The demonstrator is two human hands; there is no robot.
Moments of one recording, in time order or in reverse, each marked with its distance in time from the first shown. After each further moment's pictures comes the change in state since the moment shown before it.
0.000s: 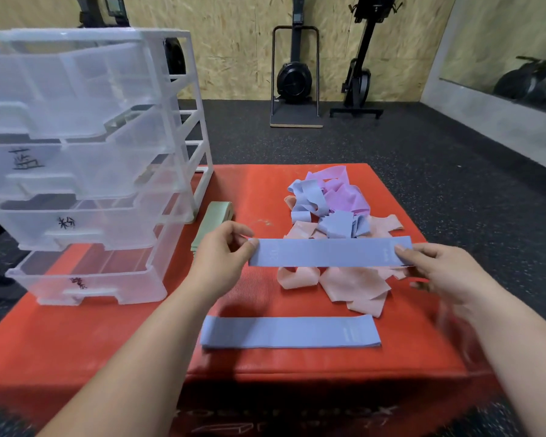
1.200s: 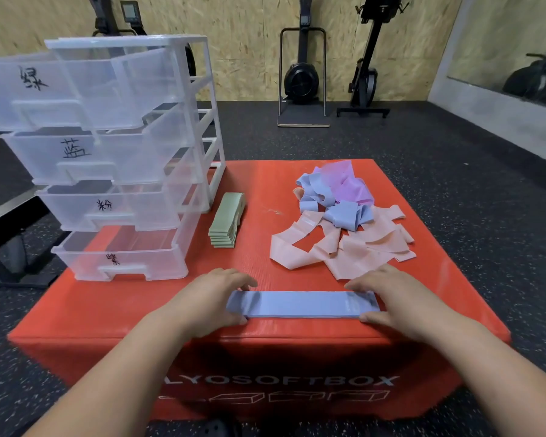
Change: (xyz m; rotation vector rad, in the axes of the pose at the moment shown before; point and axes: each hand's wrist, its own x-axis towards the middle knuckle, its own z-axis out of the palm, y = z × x) left_hand -0.080 -0.038 -0.058 0.781 -0.571 0.241; right_hand -0.053 0.045 0.035 -1.190 -0.407 -0.644
